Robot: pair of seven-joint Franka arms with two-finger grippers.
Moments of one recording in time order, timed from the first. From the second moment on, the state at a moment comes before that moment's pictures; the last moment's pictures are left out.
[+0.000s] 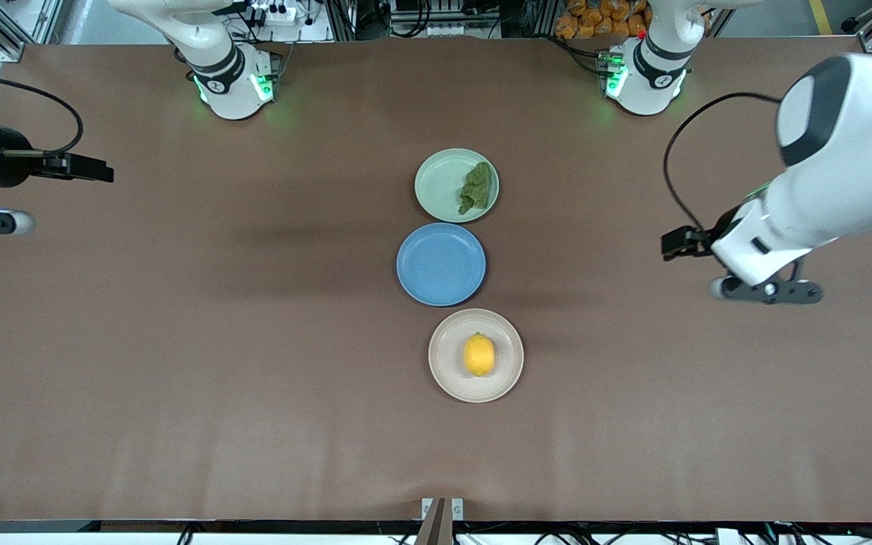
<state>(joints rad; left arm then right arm) -0.16 0.28 -0.10 -1.54 -0.05 1.72 -0.18 0.09 0.11 -0.10 -1.49 0.07 1.20 0.09</state>
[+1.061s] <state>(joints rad) -0.38 0.62 -0.10 -1.46 -0.06 2.21 -0.83 0.32 0.11 -0.09 -1.51 0.18 1.27 0.53</state>
